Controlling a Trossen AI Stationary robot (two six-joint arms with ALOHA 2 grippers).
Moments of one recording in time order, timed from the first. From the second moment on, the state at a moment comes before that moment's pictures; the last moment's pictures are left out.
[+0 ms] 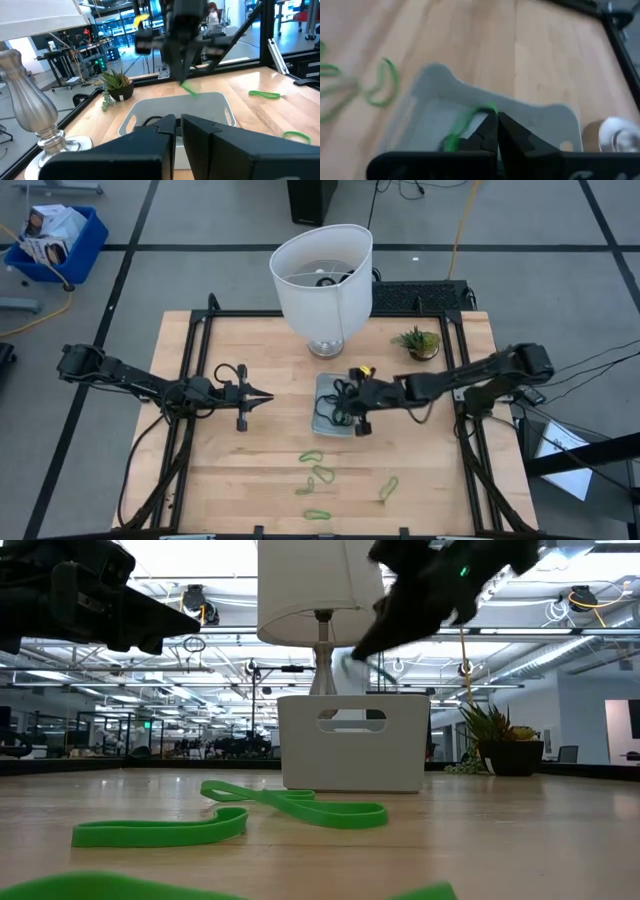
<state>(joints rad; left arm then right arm) -0.15 0.90 0.07 0.81 -0.18 0.18 0.12 1.50 0.90 -0.06 0.18 -0.19</state>
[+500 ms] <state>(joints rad) -0.15 0.90 0.07 0.81 -0.18 0.19 0.03 1.67 0.90 -0.05 0.10 -0.17</state>
